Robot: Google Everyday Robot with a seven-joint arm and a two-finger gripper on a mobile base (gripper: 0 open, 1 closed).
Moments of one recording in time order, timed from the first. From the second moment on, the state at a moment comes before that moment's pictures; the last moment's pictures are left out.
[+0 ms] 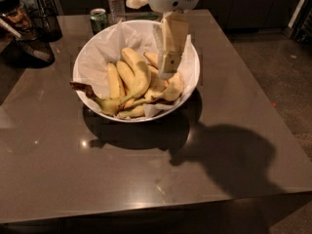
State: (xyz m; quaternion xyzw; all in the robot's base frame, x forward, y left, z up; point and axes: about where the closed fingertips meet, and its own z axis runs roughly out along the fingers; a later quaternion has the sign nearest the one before) arm 0.506 0.013 1.020 -0.81 0.54 0.05 0.22
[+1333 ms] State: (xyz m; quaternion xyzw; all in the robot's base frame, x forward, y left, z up) arm 0.537 0.044 1.013 -0.63 0.64 0.26 0.36
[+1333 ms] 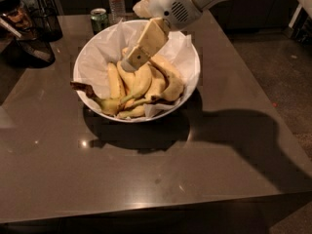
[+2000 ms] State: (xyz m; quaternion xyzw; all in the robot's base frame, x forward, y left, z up) arm 0.553 0.055 0.971 -0.56 0.72 0.29 0.29
